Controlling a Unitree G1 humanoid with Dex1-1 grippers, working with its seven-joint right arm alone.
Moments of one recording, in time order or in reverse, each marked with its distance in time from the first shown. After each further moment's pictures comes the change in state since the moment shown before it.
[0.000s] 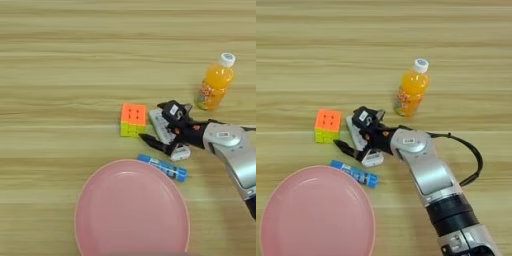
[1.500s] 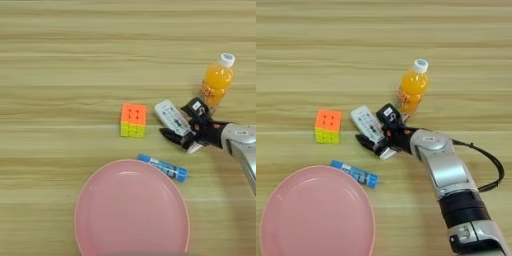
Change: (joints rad) arm -0.023 -0.025 -0.125 0.159 0.063 0.066 -0.034
